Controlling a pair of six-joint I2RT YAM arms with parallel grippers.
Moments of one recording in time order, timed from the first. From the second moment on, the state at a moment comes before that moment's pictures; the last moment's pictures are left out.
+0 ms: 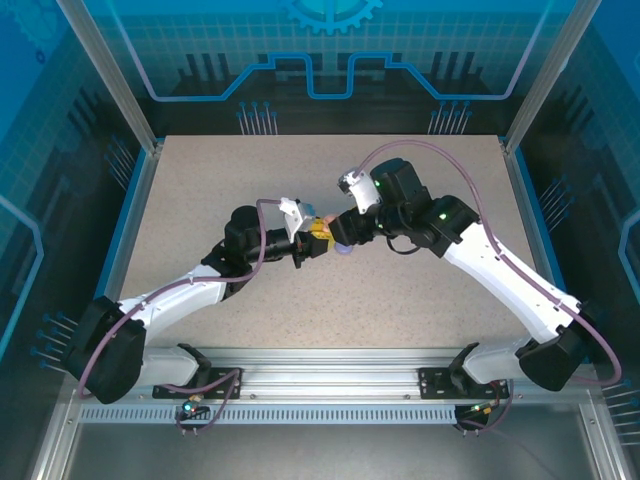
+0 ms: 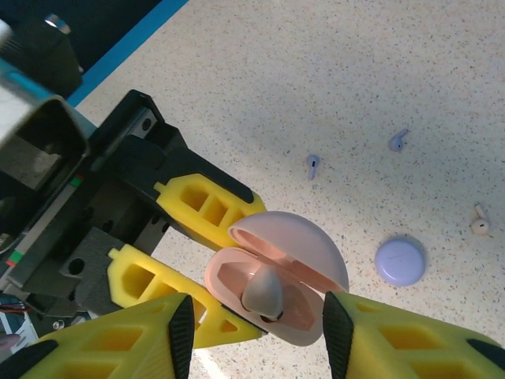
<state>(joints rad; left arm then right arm) -0.54 1.29 0.69 0.48 0.64 -0.04 0.70 1.35 1.43 -0.80 -0.22 0.15</state>
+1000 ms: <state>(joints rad) -0.54 1.29 0.69 0.47 0.65 -0.04 0.70 1.41 1.47 -0.85 -0.08 0.18</state>
